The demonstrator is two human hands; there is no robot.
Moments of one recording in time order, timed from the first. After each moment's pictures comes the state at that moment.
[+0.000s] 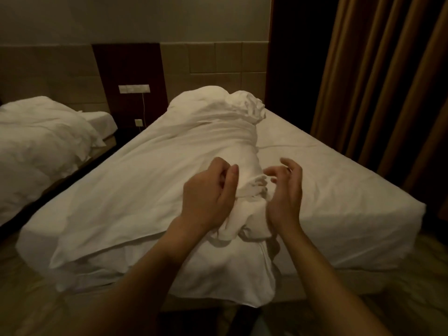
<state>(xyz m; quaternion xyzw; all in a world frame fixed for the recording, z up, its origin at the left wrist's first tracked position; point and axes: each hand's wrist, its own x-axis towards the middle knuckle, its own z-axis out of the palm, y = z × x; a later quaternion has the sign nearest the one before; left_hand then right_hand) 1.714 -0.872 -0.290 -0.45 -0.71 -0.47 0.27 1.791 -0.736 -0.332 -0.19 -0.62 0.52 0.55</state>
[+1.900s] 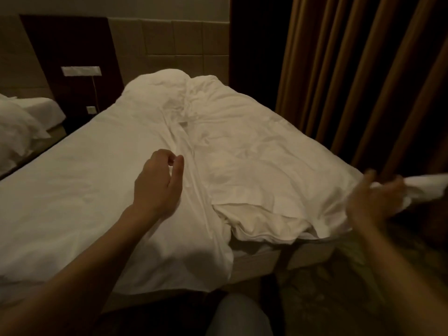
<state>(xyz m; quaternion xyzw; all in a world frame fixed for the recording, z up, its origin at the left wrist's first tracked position) 1.690 -0.819 -0.325 -0.39 -0.80 -0.41 0.20 1.978 -0.578 -0.344 -0.59 -0.56 0.23 0.54</state>
